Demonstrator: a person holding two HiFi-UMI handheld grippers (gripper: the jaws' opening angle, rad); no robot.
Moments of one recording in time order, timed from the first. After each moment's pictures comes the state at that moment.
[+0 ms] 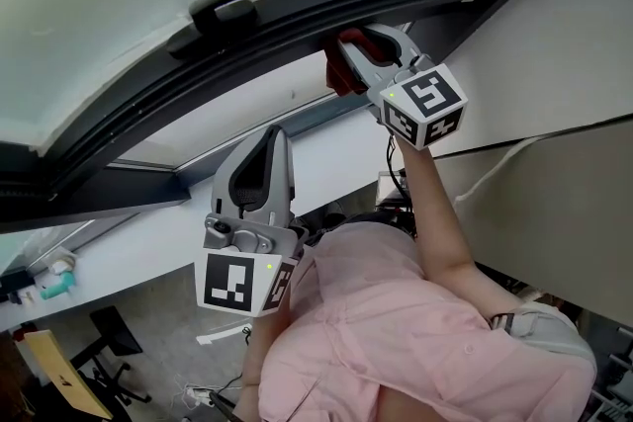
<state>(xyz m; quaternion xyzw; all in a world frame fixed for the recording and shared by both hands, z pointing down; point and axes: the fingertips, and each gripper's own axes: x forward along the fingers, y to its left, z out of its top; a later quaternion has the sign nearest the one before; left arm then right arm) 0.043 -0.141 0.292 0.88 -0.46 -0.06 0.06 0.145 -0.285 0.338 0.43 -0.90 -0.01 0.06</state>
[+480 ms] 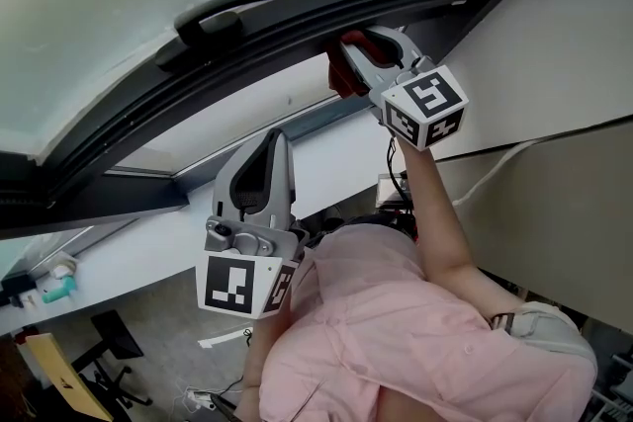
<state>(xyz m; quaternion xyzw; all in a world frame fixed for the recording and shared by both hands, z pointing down) 0.063 -0.146 0.289 0.89 -0.46 -0.07 0.06 0.169 -0.292 0.337 0.44 -0.90 -0.01 0.06</state>
